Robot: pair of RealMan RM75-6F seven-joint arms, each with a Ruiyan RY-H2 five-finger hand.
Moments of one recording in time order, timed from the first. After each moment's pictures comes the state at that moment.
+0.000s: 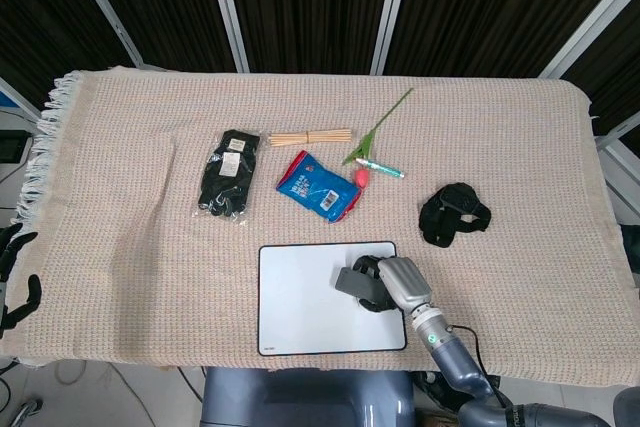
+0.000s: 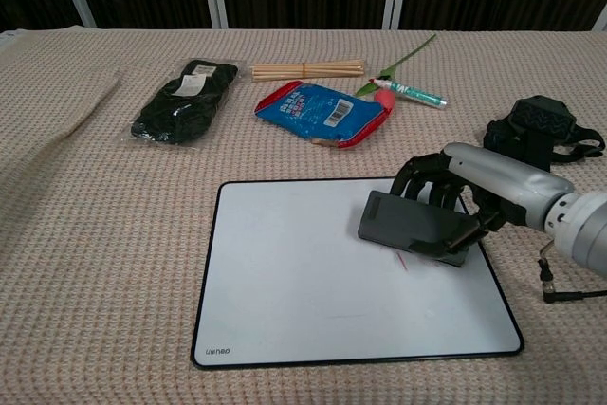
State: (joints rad) left arm -0.03 -1.09 -0.06 -1.69 1.44 1.51 -0.07; right arm 0.49 -1.63 0.12 -1.55 -1.26 1.00 -0.10
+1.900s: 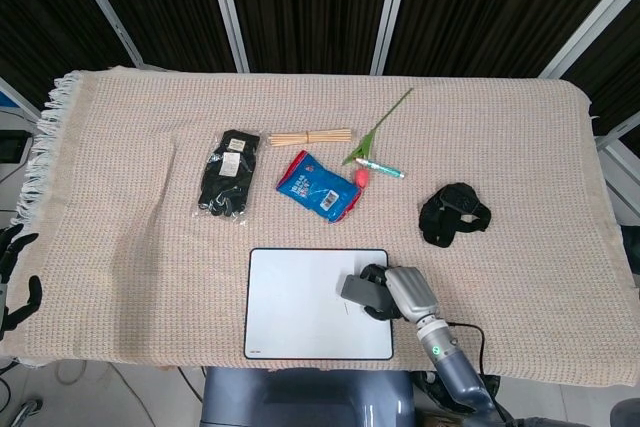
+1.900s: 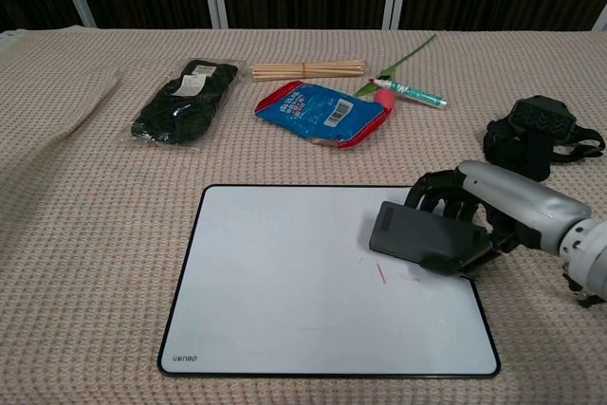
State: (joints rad) left arm -0.03 -1.09 -0.06 -1.70 1.45 1.52 -0.06; right arm 0.44 -1.67 0.09 -1.51 -1.27 1.06 -0.12
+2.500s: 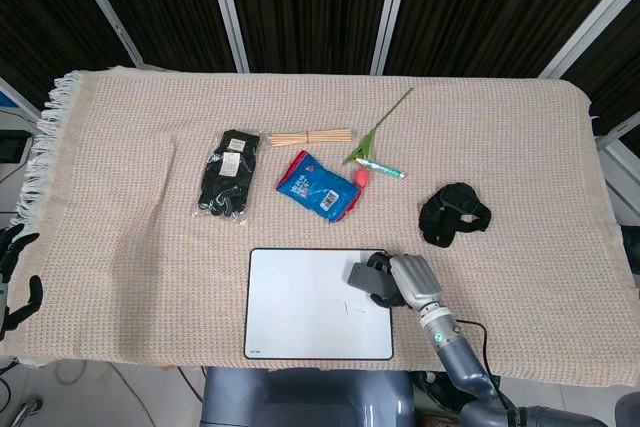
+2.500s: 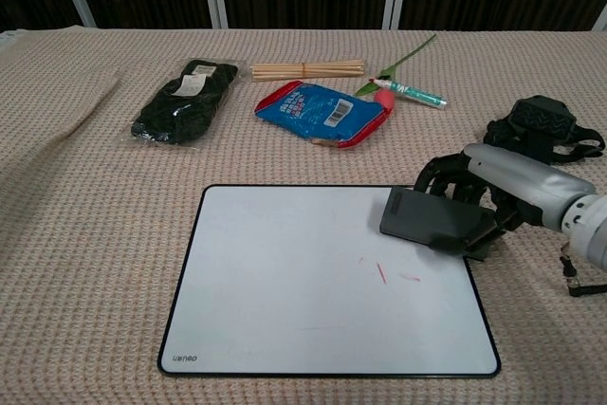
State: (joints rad) left arm -0.03 -1.09 -0.06 -1.70 1.45 1.51 -0.05; right arm 0.46 -1.64 0.11 -1.55 -1.25 1.05 -0.15
